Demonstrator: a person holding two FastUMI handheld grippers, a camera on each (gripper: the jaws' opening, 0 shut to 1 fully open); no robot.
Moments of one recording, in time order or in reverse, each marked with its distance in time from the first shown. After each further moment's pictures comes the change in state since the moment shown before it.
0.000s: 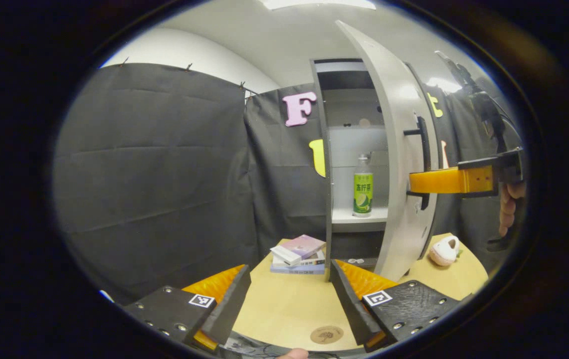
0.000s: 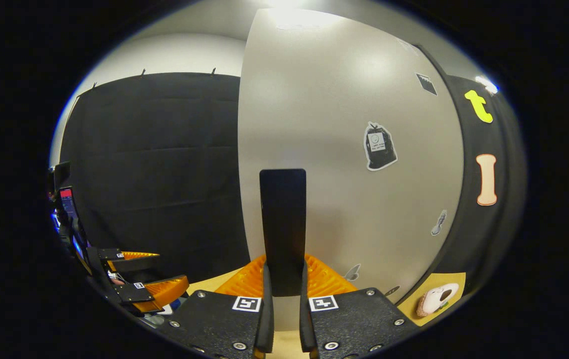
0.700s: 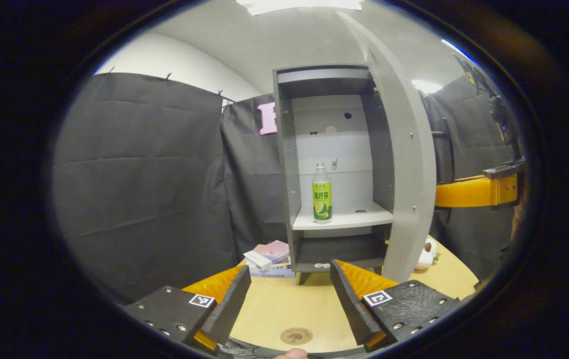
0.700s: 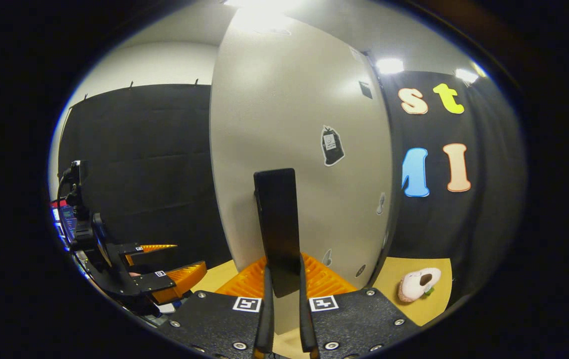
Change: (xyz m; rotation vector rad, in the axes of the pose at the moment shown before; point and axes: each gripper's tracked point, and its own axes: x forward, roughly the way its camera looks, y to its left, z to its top) left arm -0.027 -0.098 0.018 0.016 -0.044 -0.104; right arm -0.040 -0.028 -0.006 0.067 -0.022 -0.132
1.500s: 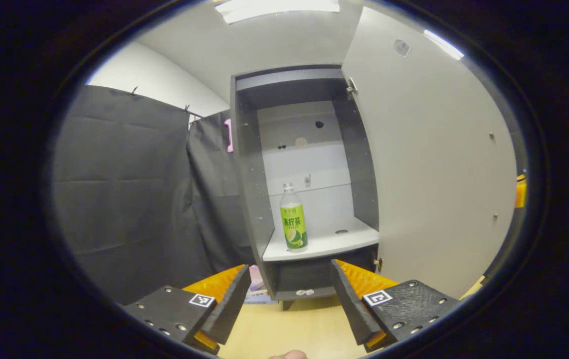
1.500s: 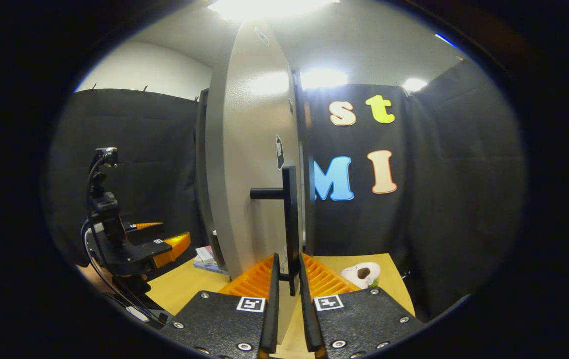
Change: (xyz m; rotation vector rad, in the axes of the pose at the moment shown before) left arm 0.118 -0.066 0.053 0.081 -0.132 -0.168; right arm -0.044 -0.063 -0.002 0.049 -0.073 -0.381
